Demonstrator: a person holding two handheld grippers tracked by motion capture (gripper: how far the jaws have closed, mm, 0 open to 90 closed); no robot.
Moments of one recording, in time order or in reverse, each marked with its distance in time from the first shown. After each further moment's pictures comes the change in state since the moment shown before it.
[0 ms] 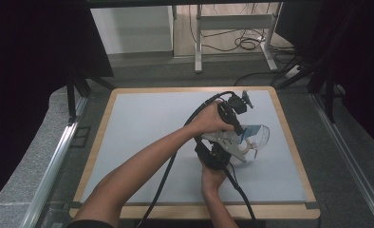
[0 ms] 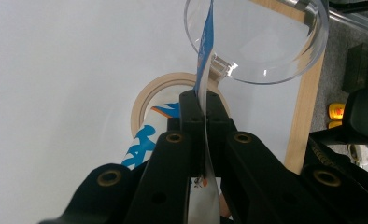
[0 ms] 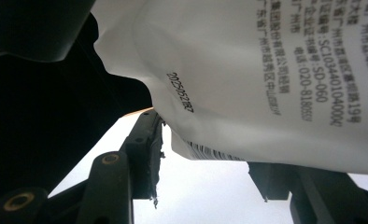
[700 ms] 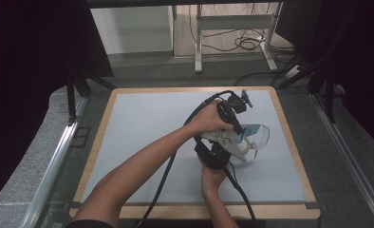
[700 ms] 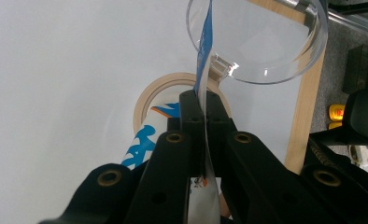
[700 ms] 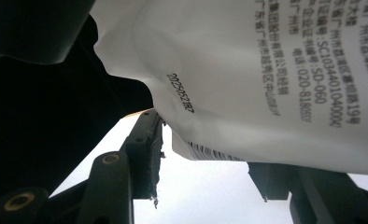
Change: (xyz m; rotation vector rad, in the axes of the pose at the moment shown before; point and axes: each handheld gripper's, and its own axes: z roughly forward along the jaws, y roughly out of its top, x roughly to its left) left arm 0.001 -0.001 -0.002 -0.006 0.001 -0.003; right arm 0.001 0.001 0.001 -0.003 0.003 0.001
